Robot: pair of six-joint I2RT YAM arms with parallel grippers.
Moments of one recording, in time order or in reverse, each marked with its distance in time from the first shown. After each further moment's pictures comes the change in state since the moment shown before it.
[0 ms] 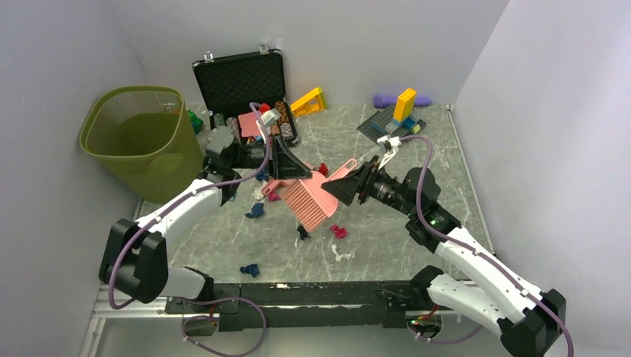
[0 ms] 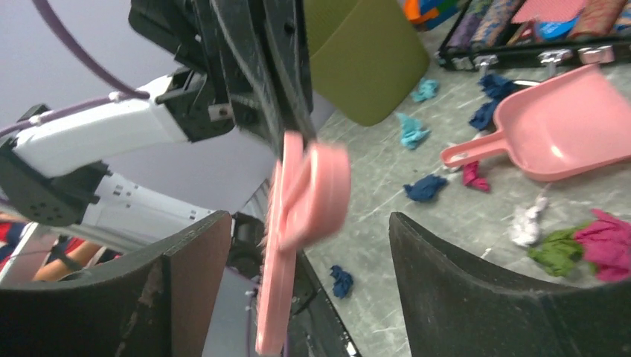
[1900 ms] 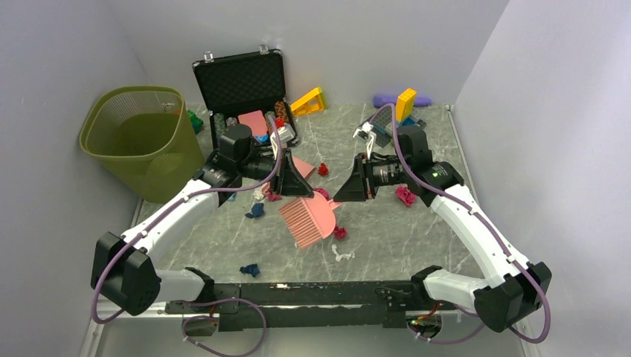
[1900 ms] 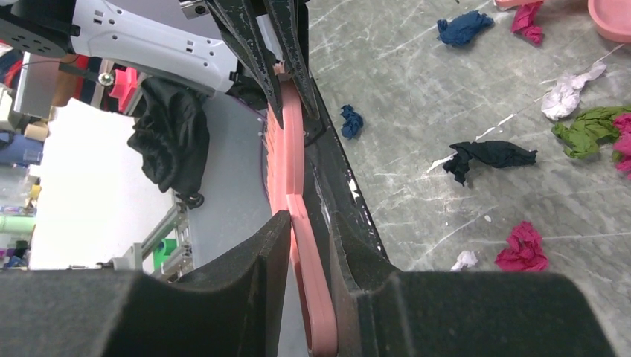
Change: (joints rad) left arm -0.094 -0.078 0.108 -0.718 -0.008 0.531; right arm -0.211 0.304 0.475 -0.834 -0.570 -0.494
